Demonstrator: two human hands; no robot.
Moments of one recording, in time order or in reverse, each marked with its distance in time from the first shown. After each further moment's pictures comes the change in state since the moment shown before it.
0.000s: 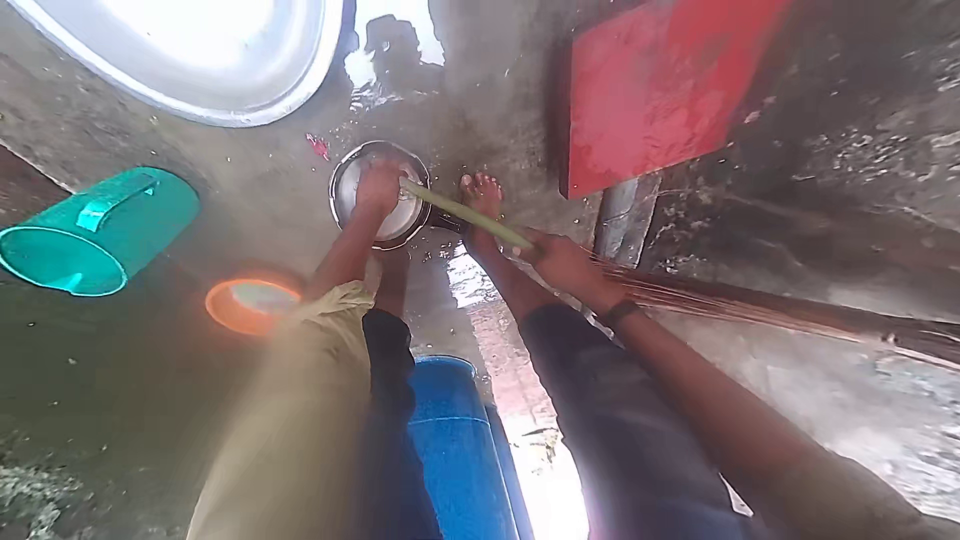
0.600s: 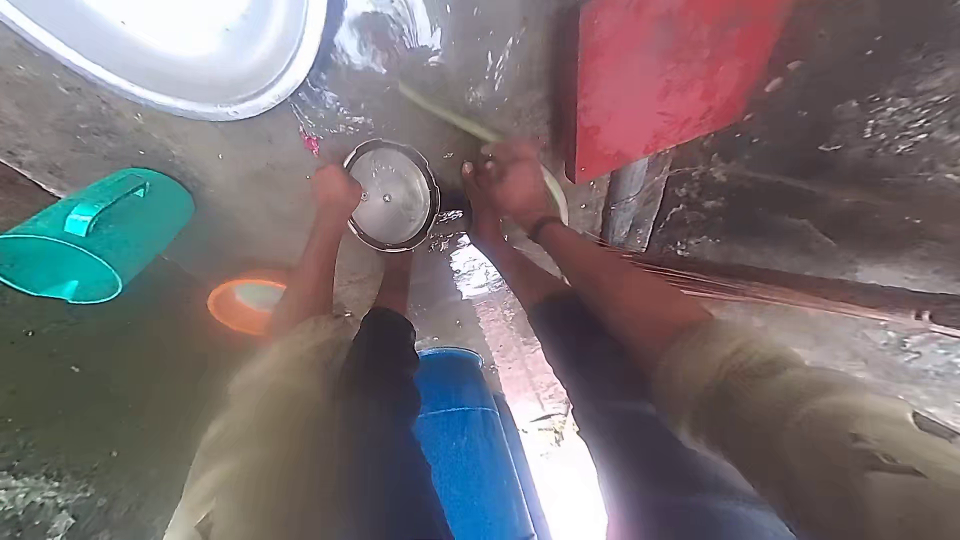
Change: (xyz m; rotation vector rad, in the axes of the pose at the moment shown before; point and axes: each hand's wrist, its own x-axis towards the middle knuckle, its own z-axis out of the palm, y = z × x) left_hand -0.041 -0.038 -0.035 -0.328 -0.039 -0.583; right_hand 0.116 -0.056 0.013 -0.068 0.416 -0.145
